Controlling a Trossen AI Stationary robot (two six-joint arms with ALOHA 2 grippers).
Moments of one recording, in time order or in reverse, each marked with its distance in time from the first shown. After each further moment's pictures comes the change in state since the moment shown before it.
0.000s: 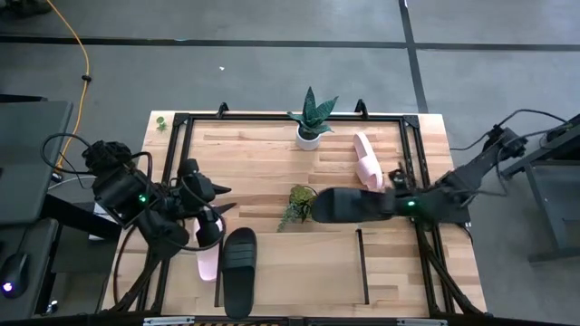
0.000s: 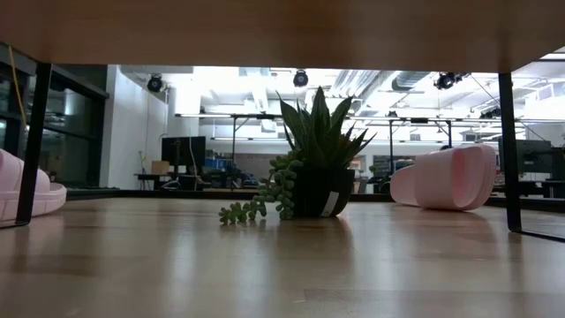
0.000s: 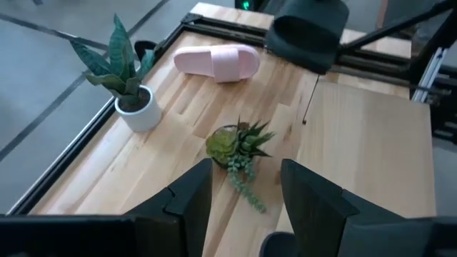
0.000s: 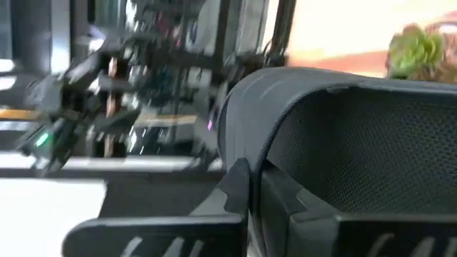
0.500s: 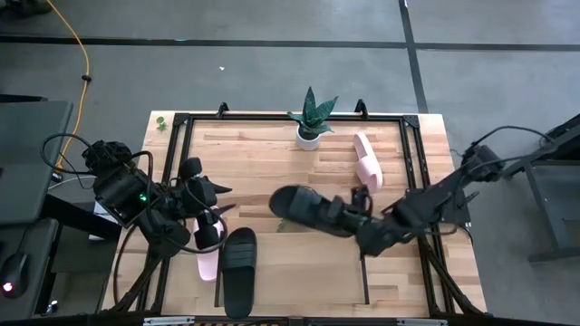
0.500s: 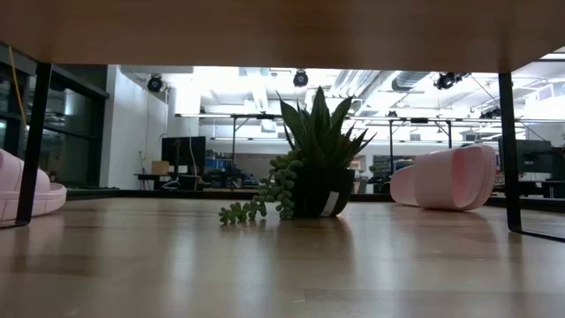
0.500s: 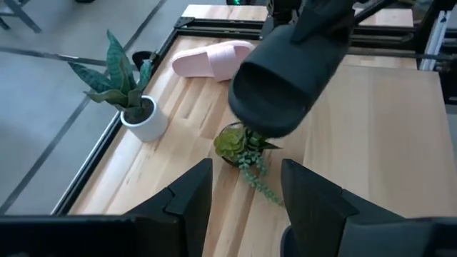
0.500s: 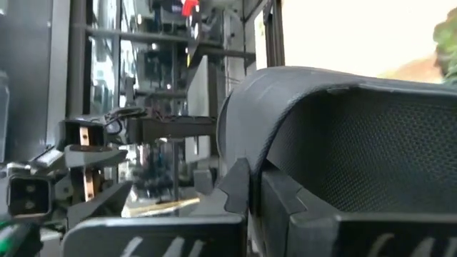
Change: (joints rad) left arm 0.001 0.000 0.000 0.000 0.015 0.149; right arm -0.067 0.552 0.401 -0.001 0.229 0.270
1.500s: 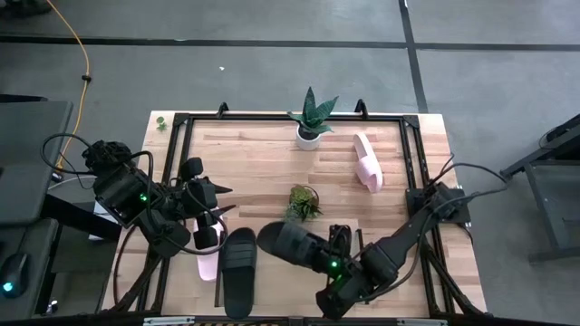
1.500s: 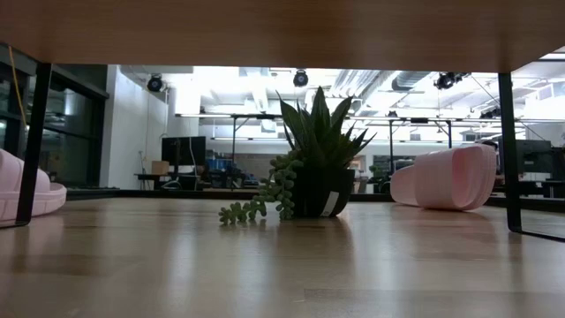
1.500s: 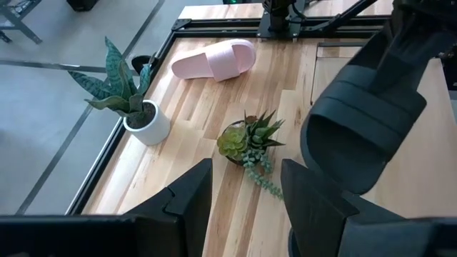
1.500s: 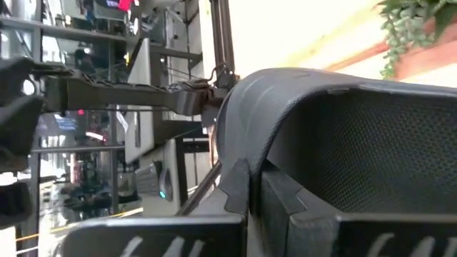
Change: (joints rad) left arm 0.000 0.000 0.000 0.000 0.002 0.058; right arm 0.098 0.518 0.763 -0.745 -0.012 0.402
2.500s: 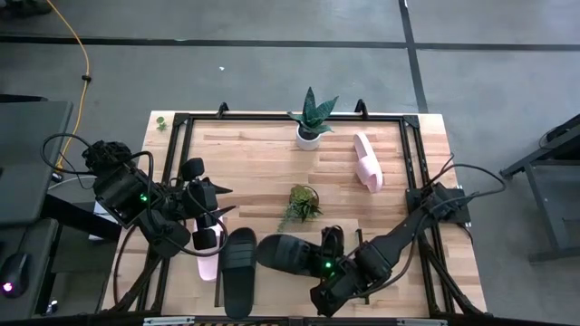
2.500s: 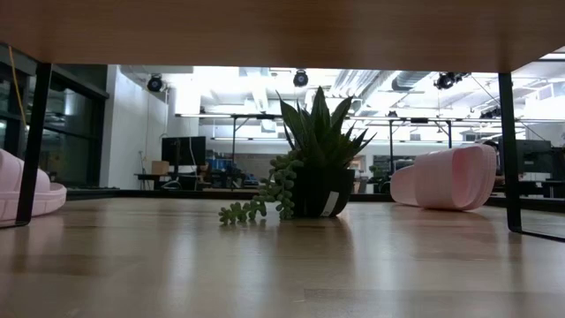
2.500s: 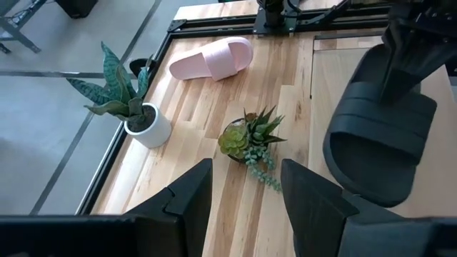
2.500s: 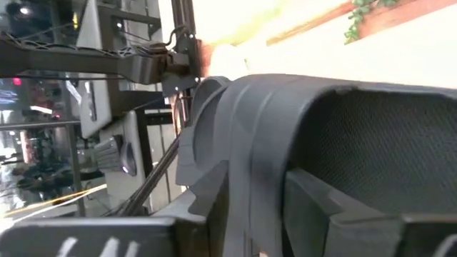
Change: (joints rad) left arm 0.000 0.001 0.000 0.000 0.011 0.053; right arm -0.021 0.017 0.000 0.007 -0.203 -0.025
